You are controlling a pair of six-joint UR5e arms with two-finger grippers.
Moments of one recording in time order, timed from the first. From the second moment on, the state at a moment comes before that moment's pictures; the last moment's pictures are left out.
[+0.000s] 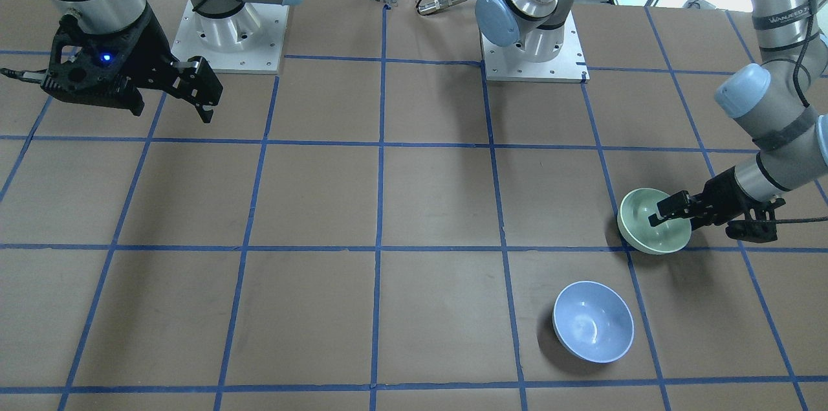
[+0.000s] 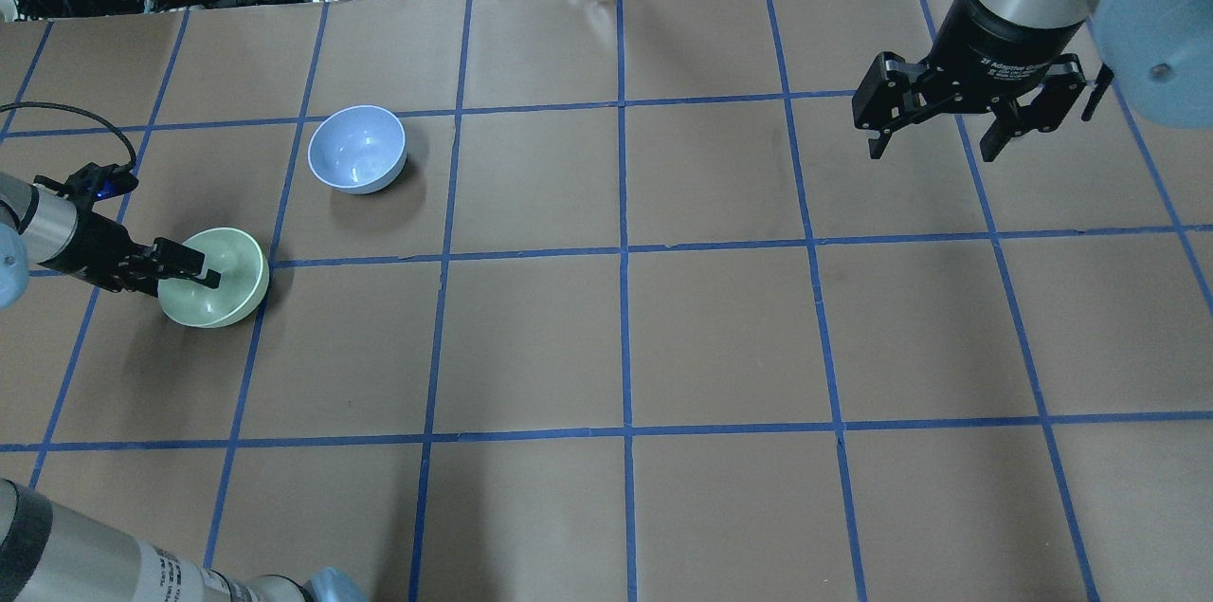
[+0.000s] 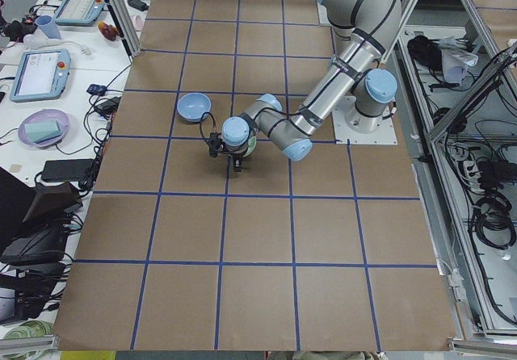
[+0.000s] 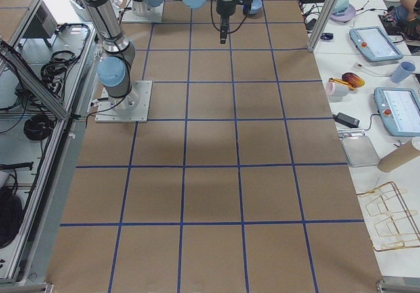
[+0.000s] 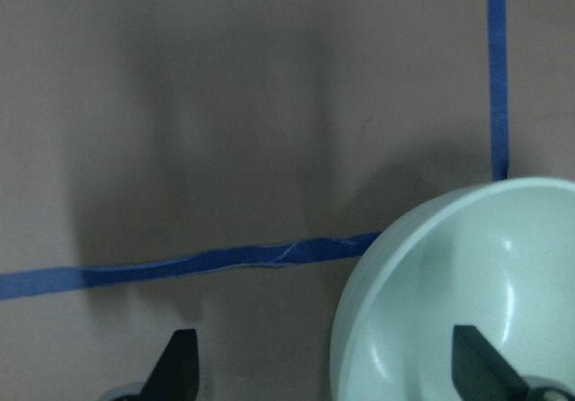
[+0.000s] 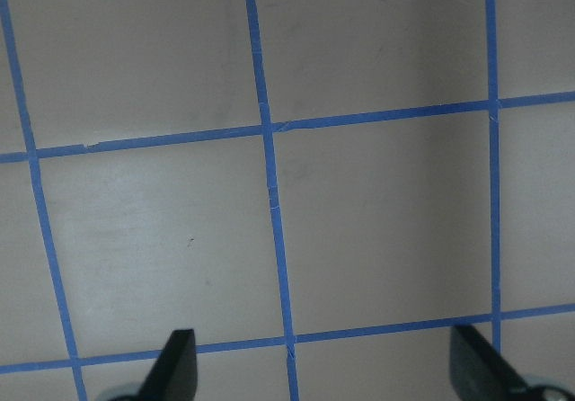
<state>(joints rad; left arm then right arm) -0.85 -1.98 -1.89 -1.03 1.34 0.73 1.52 -1.59 1.63 -1.60 -1.59 0.04</state>
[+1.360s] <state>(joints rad) -0.85 -1.99 -1.89 -1.03 1.35 0.73 1.52 -1.59 1.63 -1.60 -1.59 0.04</state>
